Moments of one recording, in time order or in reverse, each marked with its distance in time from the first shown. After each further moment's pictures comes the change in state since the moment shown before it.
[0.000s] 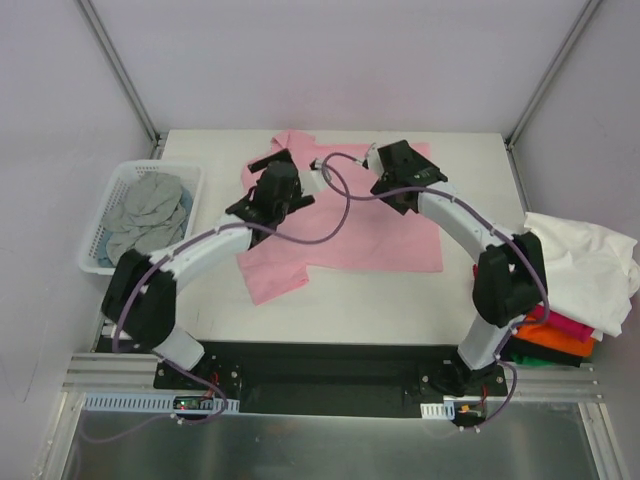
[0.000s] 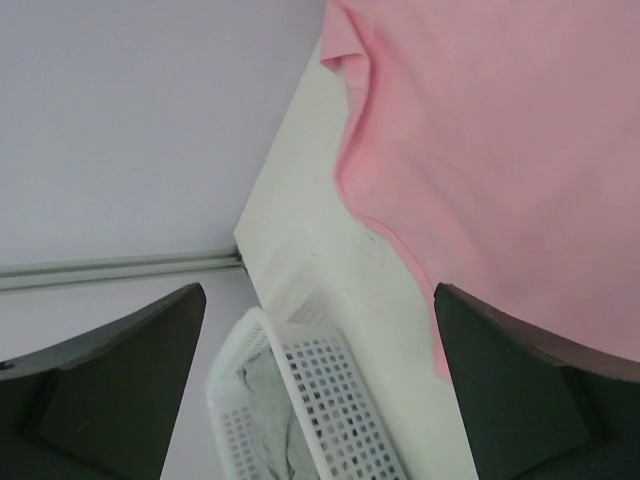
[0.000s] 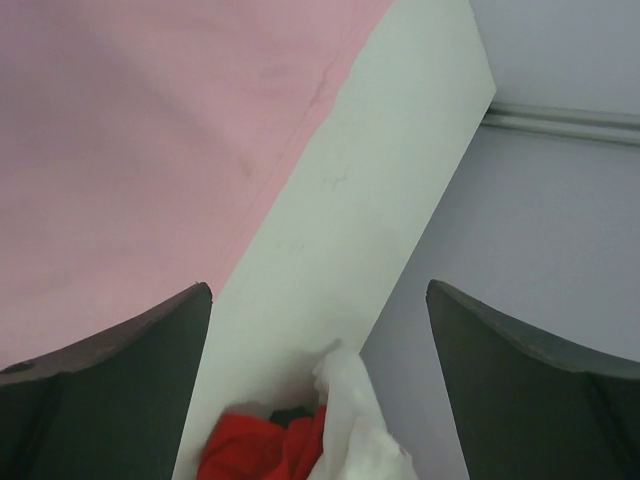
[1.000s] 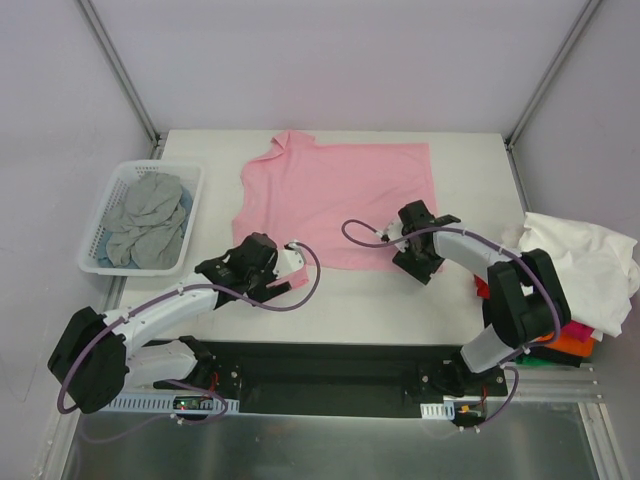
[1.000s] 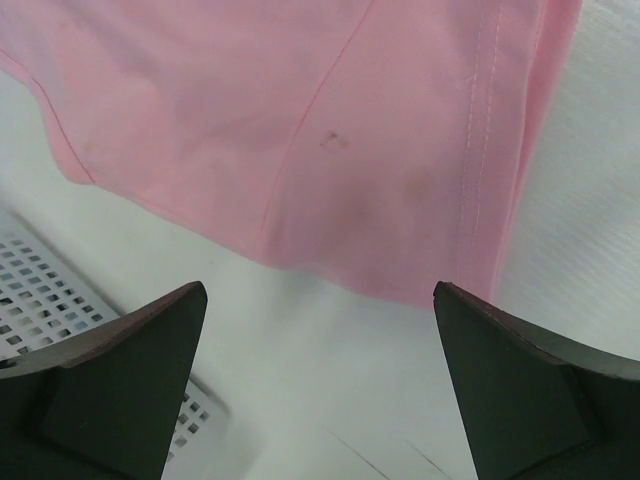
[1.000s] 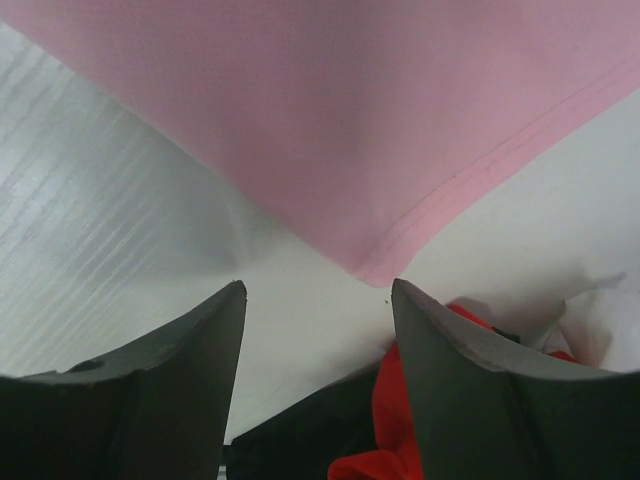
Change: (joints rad) left arm -0.127 -0.526 -0.586 -0.456 0.241 -0.338; right arm -0.043 -0.260 -0.583 -0.179 -0.309 0.101
